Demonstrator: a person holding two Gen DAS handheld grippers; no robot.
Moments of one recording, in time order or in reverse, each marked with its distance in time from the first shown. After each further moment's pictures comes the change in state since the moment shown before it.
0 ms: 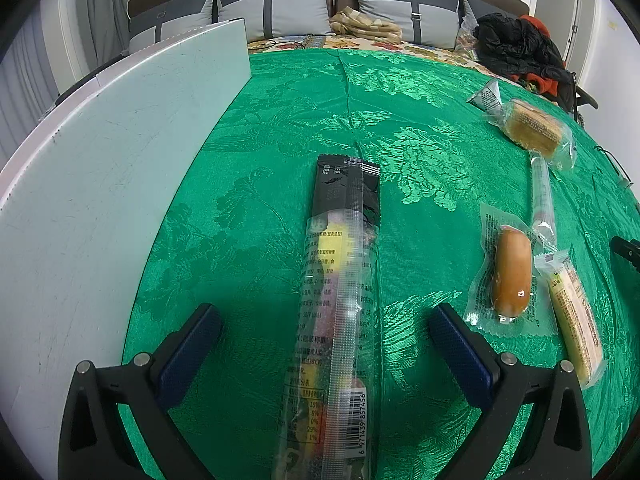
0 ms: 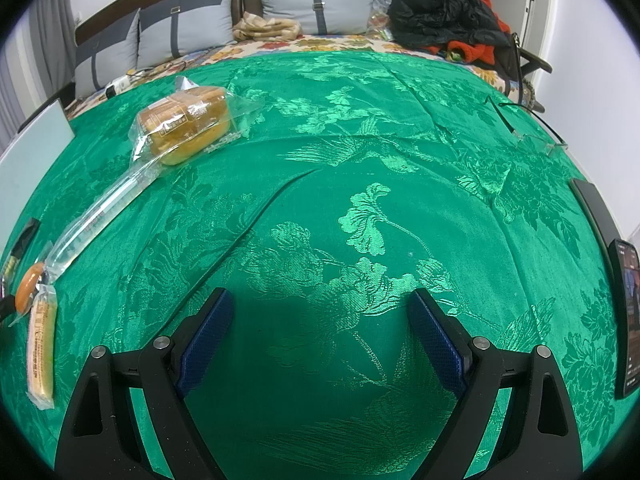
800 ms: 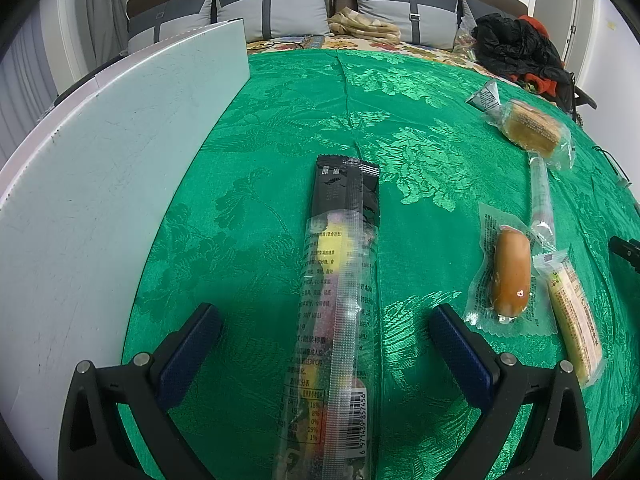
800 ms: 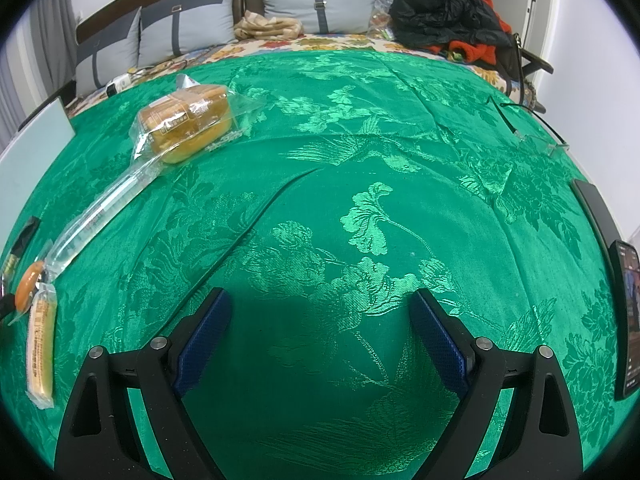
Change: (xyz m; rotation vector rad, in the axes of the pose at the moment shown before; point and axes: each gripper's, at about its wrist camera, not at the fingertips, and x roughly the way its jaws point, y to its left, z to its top) left arm 0.000 -0.001 -0.001 -0.002 -0.001 0.001; right arm 0.001 0.002 0.001 -0.003 0.003 -0.004
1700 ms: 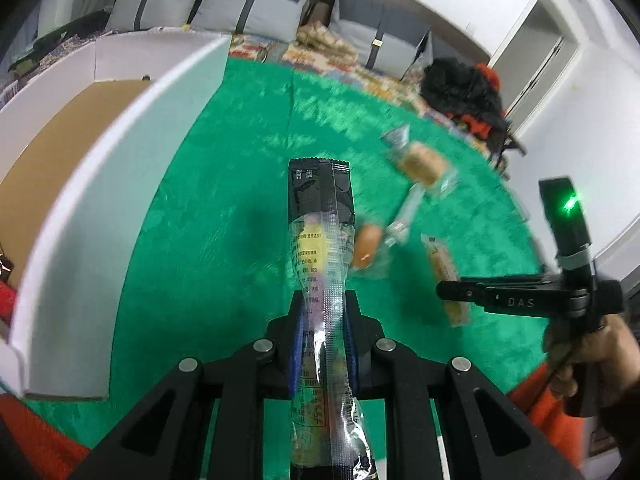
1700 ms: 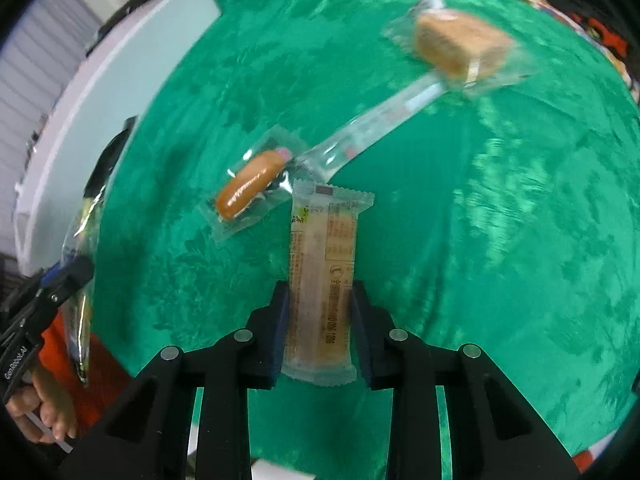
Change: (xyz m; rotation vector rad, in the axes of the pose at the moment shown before) left arm -0.127 0.014 -0.016 -0.164 -0.017 -0.365; right arm -0.041 0.155 -0.010 -0.174 0.416 0.322
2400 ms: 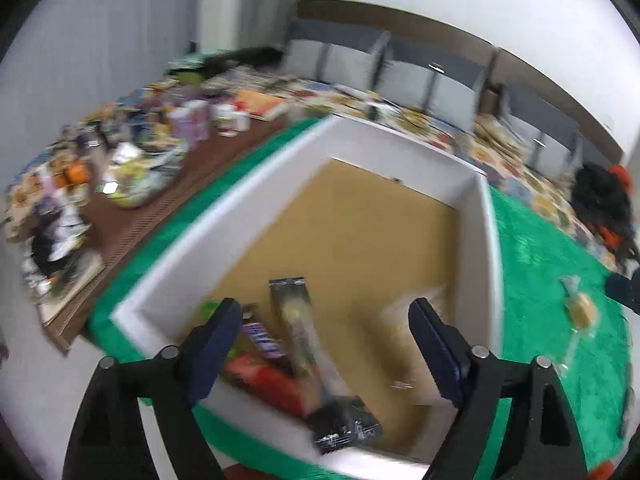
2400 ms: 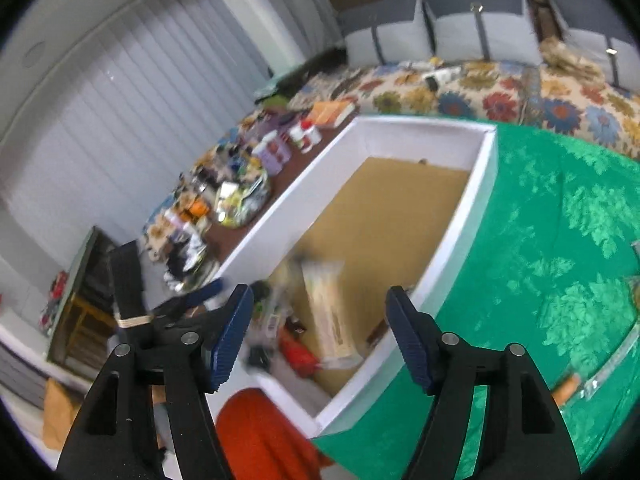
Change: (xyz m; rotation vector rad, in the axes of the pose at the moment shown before) left arm -0.143 0.202 0.071 -0.245 -0.233 0.527; right arm -0.095 0.244 0.083 -0.289 -0.332 0.433
